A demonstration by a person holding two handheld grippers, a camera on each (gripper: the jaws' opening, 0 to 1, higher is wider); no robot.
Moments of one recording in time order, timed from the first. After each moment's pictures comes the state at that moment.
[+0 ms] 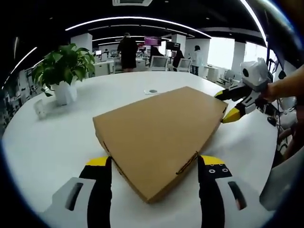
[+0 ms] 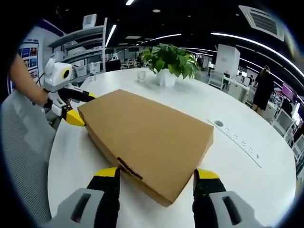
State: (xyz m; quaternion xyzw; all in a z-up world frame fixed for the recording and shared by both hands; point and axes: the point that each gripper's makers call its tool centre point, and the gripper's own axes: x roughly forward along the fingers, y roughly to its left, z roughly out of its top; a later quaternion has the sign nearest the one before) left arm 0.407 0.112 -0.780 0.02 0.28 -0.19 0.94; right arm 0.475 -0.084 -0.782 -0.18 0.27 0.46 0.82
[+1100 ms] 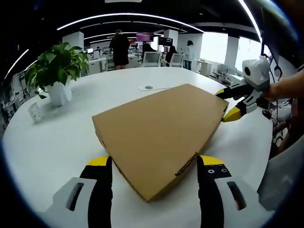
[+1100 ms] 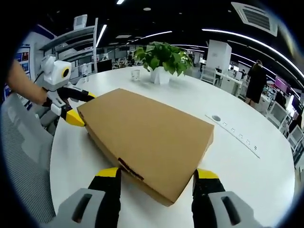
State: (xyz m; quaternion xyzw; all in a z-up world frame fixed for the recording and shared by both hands) left arm 0.404 0.123 -0.780 0.03 0.30 -0.22 0.93; right arm 0.454 -0.076 -0.782 -0.17 0.29 0.42 0.84
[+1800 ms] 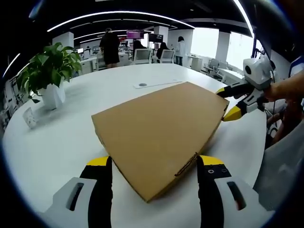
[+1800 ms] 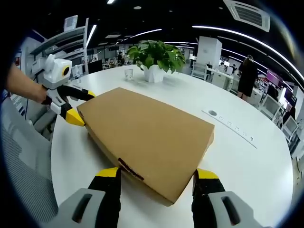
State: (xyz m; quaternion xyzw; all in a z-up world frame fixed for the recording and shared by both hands) left arm 0.404 0.136 -0.780 0.05 0.31 -0.27 0.91; right arm 0.433 -0.068 -0.783 -0.16 0.30 0.38 0.86
